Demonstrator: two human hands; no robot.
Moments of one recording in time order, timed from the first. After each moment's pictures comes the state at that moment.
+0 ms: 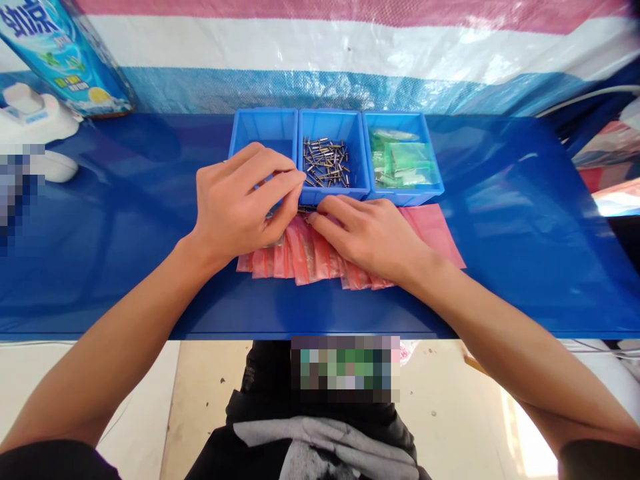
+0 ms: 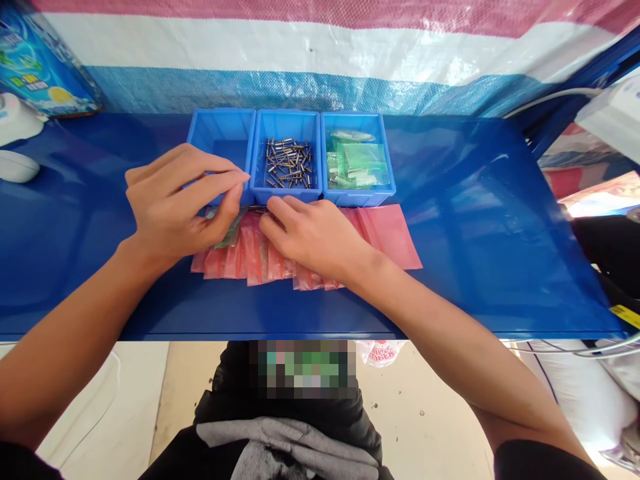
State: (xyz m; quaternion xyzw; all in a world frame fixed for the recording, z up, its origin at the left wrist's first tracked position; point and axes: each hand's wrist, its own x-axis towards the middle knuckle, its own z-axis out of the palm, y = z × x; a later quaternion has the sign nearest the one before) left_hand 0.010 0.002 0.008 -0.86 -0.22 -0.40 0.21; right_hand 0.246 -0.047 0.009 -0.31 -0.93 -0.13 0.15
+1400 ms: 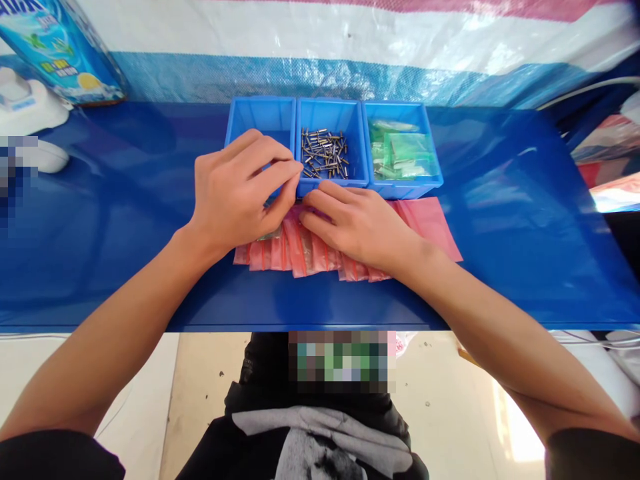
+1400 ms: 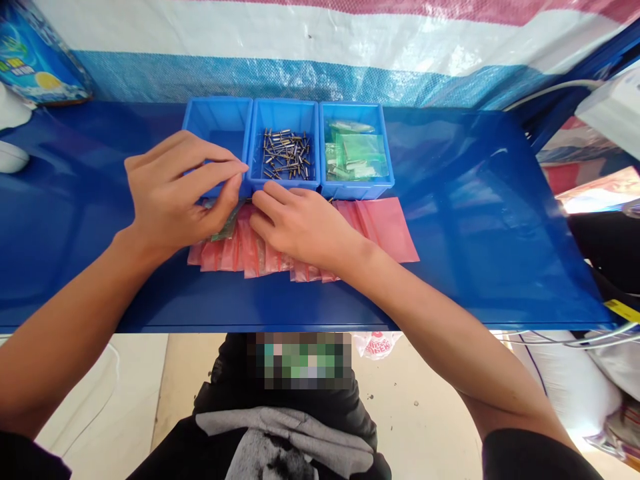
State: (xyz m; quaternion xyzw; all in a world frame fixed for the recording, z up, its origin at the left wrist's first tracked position) left_hand 0.008 0.010 0.004 -0.87 -0.21 -0.39 0.23; right_hand 0.237 -0.041 0.010 -0.28 -0.94 -0.12 0.13
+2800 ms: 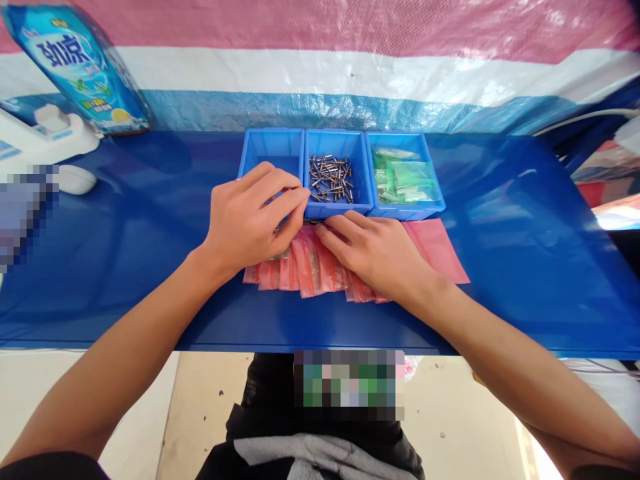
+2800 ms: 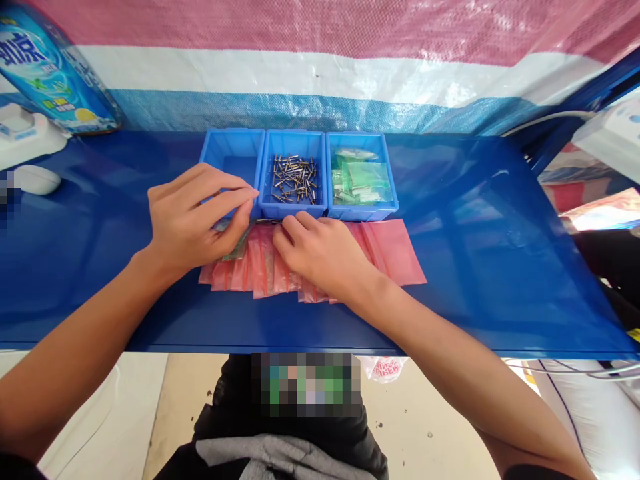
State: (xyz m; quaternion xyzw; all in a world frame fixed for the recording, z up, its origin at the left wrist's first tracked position) left_hand 0.011 0.005 0.007 -0.86 -0.22 -0.40 0.21; right_hand 0.248 -0.054 0.011 -0.33 -0.92 -0.19 0.08
